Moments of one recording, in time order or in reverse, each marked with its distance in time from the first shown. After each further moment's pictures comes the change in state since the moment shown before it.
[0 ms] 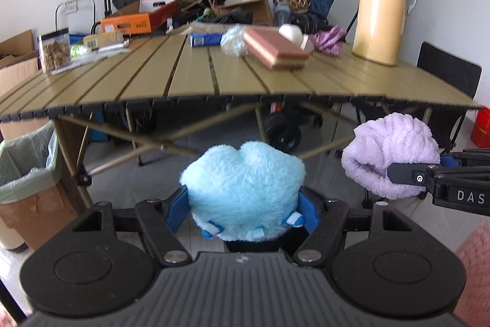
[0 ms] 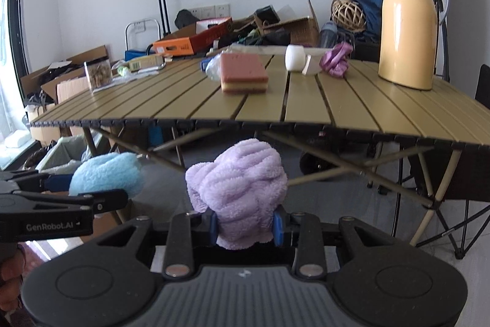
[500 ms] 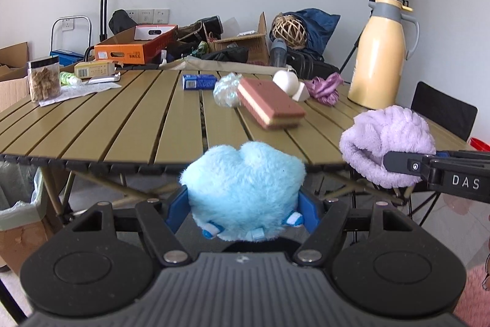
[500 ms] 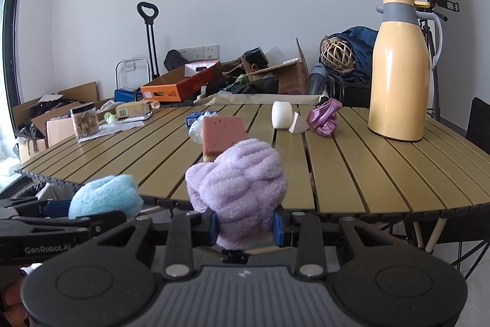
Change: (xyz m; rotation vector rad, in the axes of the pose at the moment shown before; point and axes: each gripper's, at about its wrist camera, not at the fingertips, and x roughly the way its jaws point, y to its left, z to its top) left arm 0.006 0.003 0.048 -0.044 -0.128 -0.049; right arm 0.000 -0.013 0.059 0.010 -0.160 -0.038
